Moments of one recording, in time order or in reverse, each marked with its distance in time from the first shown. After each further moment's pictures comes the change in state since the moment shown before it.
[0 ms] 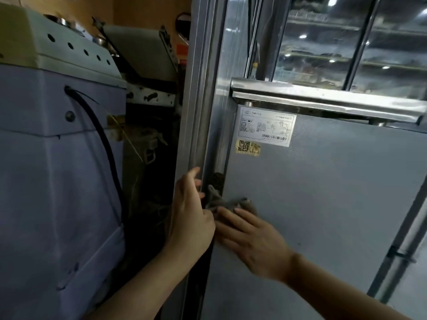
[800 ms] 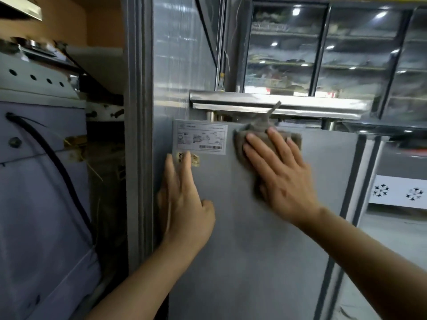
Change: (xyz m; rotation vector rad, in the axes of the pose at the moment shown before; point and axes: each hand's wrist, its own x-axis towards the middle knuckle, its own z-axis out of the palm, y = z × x) left_hand 0.010 0.083 0.054 0.169 0.036 0.031; right_hand -0.078 0.127 -0.028 0.030 0.369 0.606
